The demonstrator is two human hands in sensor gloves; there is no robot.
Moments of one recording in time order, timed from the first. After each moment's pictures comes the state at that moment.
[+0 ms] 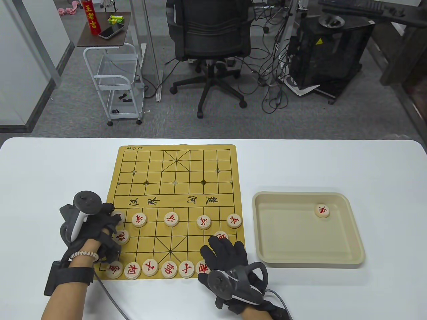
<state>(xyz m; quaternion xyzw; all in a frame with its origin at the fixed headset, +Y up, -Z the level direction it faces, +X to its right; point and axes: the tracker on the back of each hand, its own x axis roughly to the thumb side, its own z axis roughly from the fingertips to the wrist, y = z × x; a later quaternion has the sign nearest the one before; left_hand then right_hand) -0.368 -0.744 -0.372 -0.09 0.21 0.22 0.95 0.028 -0.752 -0.225 0.22 -0.05 0.97 0.06</state>
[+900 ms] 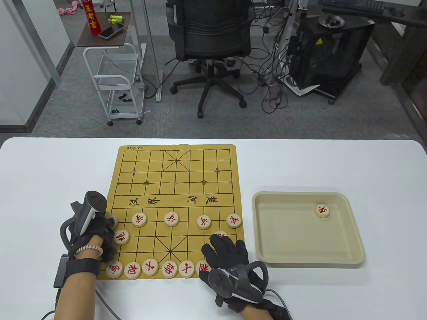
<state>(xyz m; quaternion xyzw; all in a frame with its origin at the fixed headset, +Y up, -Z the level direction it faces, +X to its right) -0.370 -0.771 -0.382 -0.11 0.26 0.09 0.96 0.030 -0.751 -0.229 0.21 -0.05 0.98 0.06</state>
